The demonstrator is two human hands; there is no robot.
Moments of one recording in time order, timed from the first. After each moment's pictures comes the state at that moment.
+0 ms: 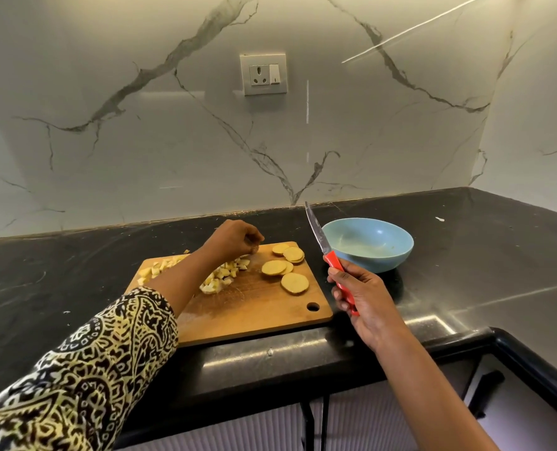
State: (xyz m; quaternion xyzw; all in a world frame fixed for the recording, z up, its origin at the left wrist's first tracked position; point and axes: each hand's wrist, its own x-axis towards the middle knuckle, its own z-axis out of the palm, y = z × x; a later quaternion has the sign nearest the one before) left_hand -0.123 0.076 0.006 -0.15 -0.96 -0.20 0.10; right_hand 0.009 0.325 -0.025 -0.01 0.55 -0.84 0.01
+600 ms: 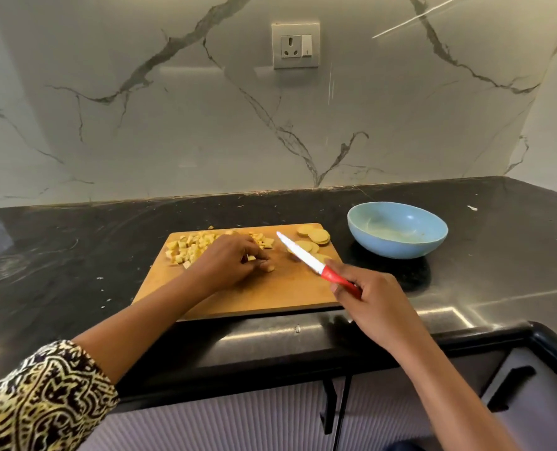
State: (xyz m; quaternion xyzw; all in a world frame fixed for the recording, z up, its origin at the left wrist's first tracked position) left_hand -0.010 0.050 -0.011 -0.17 -0.96 -0.19 0.12; right_hand 0.046 0.309 -0.030 -0.20 0.89 -0.38 -0.15
